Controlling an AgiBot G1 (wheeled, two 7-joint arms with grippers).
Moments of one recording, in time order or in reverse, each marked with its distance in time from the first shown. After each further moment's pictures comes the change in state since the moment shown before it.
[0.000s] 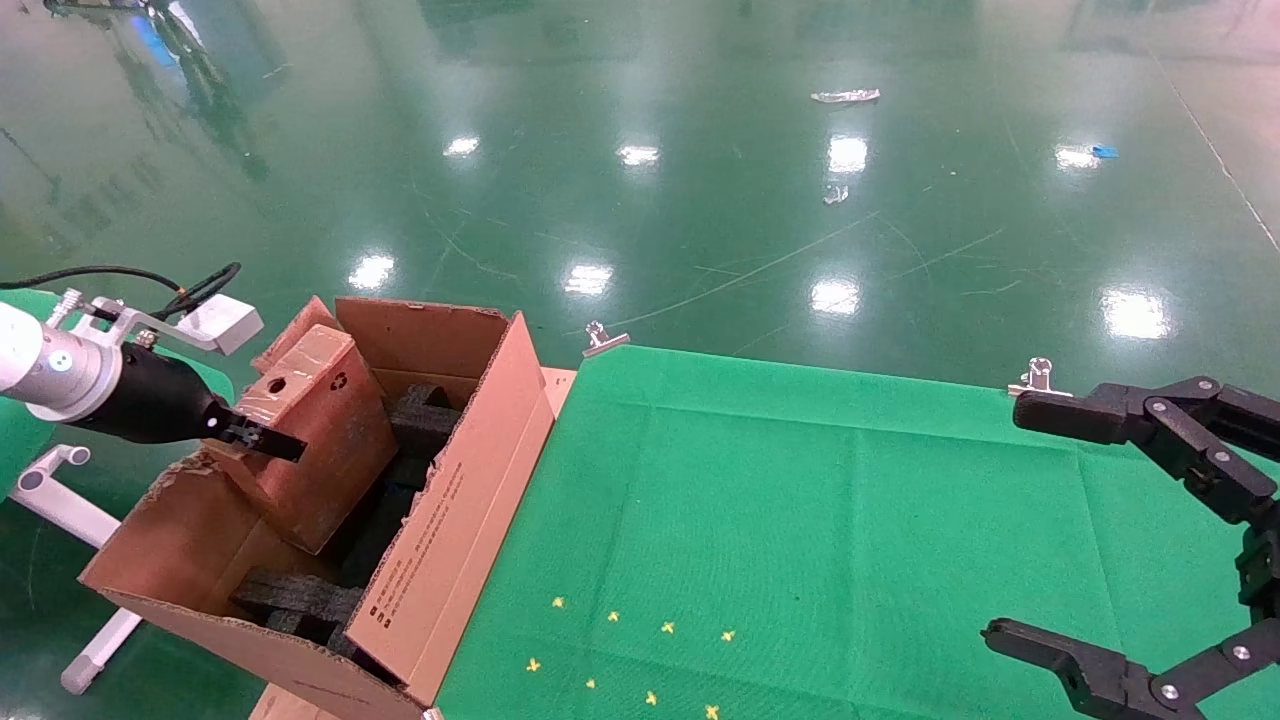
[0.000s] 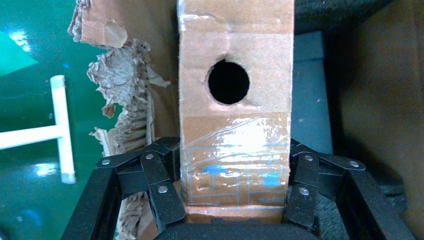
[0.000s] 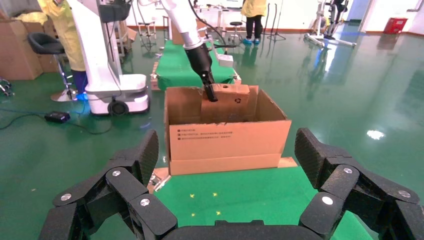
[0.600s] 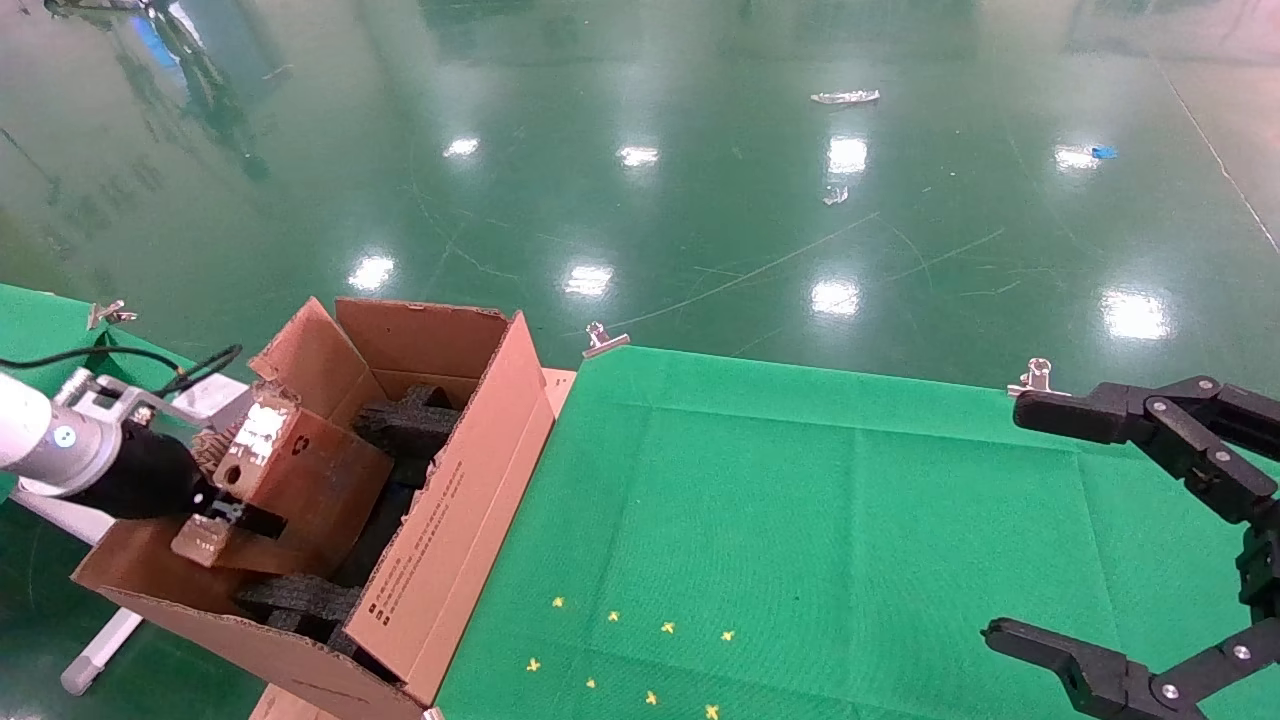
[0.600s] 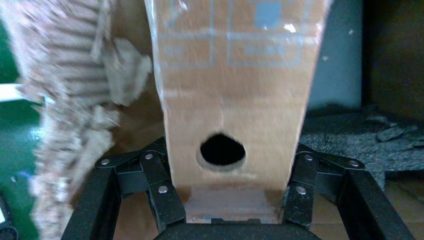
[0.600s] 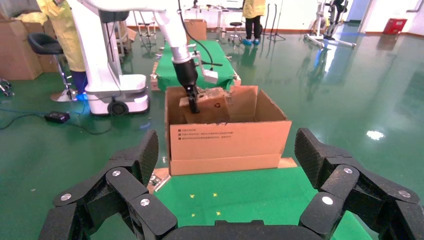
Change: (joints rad) left arm 0.131 0.013 -0.002 0.048 -0.008 -0.004 0.008; right arm 0.000 0.000 -0.001 0.000 0.001 0.000 0.000
